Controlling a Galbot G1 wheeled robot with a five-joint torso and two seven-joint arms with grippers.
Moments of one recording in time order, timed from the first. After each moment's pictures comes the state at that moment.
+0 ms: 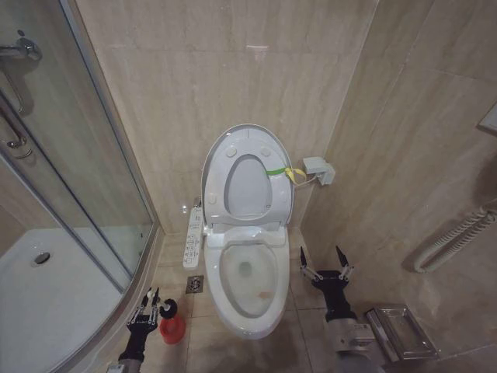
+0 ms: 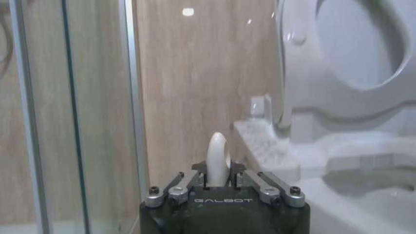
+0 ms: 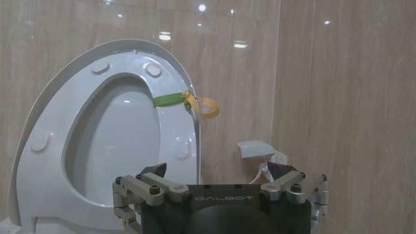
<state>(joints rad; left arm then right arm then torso) 1.43 -1.33 -0.59 -1.39 -0.21 -0.68 0.12 -1.59 1.46 0.51 2.07 0.00 0.23 0.14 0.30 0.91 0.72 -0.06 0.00</state>
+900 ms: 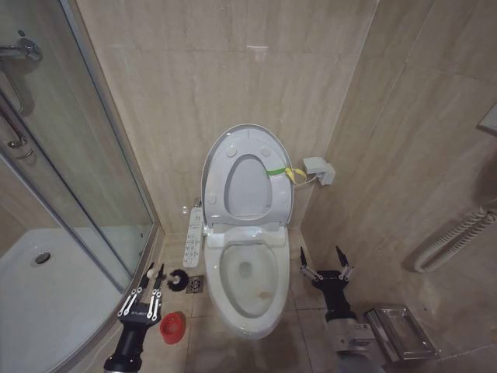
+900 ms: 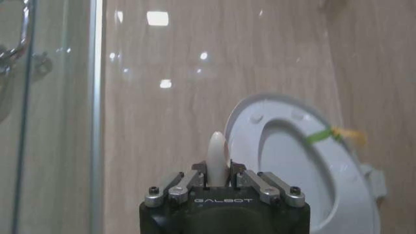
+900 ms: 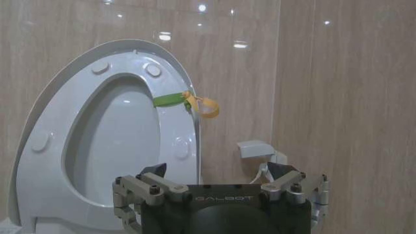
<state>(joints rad) 1.77 -1.33 -0.57 -2.12 -0.13 -0.57 0.05 -1.59 1.46 0.51 2.07 0.00 0.23 0.14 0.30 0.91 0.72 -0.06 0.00</state>
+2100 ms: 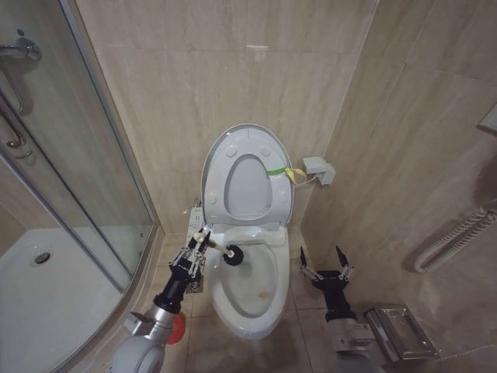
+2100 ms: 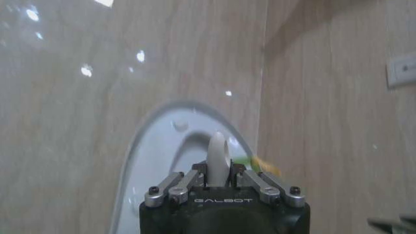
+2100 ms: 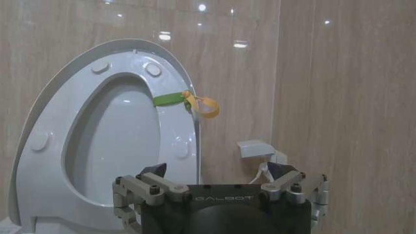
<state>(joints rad) 1.30 -1.08 -0.22 -1.87 -0.50 -0.52 0.20 -1.59 1.46 0.51 2.07 0.00 0.23 0.14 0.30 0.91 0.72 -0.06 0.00</state>
